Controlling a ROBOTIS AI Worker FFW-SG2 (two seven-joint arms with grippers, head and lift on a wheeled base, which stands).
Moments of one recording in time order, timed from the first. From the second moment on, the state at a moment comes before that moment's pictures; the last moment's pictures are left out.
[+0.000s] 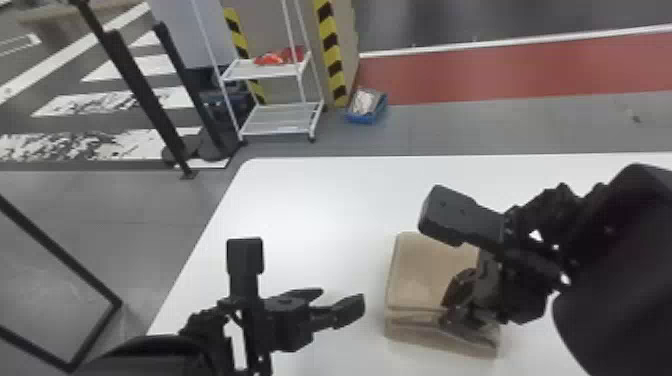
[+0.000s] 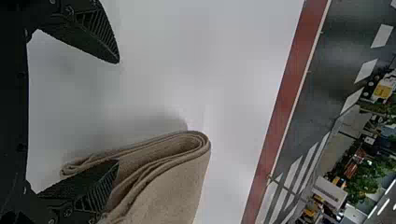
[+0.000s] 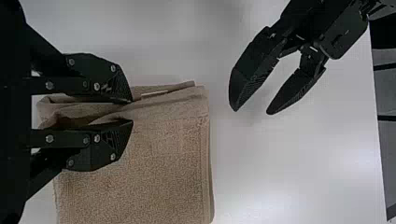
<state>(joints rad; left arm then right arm) 0.35 0.04 0.21 -2.25 0.18 1.11 -0.47 -0.53 -0.41 0.97 -2.09 0.42 1.36 1.21</state>
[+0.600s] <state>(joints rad) 0.34 0.04 0.20 -2.25 0.18 1.11 -0.47 -0.50 -0.41 0.89 -2.09 0.42 1.38 1.16</state>
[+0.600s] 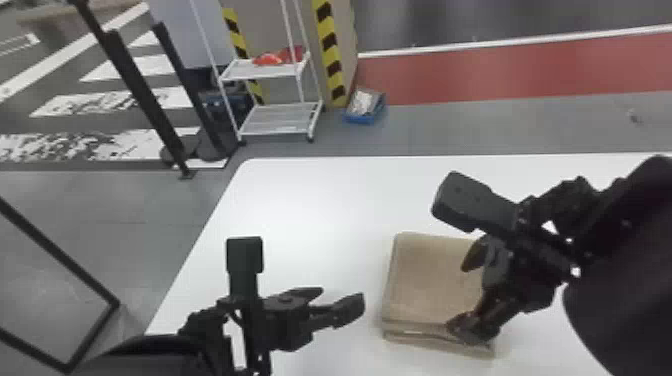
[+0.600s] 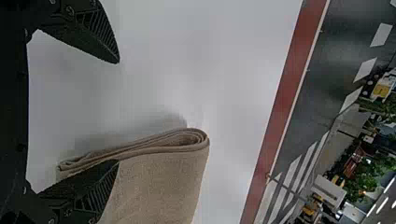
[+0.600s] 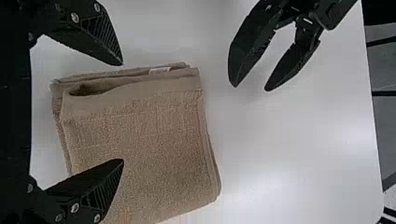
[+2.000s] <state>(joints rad) 0.35 0.03 0.19 -2.27 0.21 1.11 -0.44 -0.38 -0.41 0.62 -2.09 0.39 1.32 1.05</state>
